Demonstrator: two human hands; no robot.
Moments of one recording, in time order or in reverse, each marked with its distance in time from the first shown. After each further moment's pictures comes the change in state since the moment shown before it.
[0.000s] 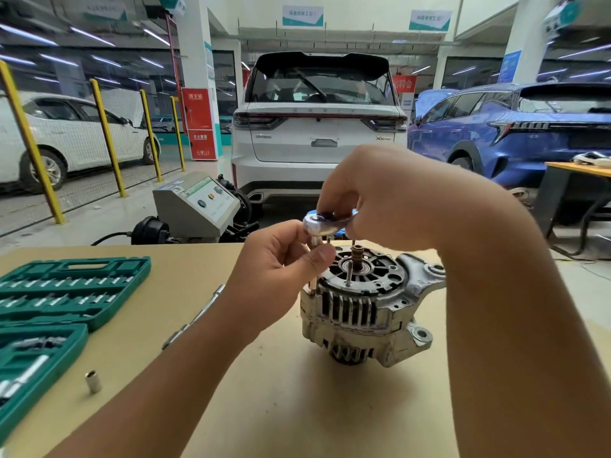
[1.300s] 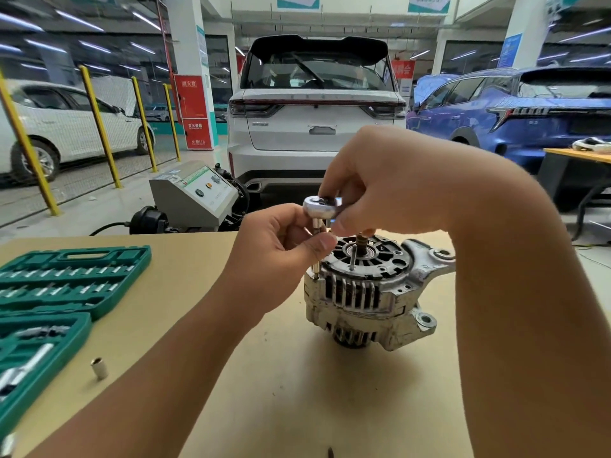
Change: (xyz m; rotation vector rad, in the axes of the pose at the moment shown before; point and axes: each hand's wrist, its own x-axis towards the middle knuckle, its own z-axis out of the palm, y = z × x) left_hand 0.000 0.001 -0.003 -0.055 0.030 -0.024; right_hand 0.002 0.002 0.004 0.078 -0.040 -0.003
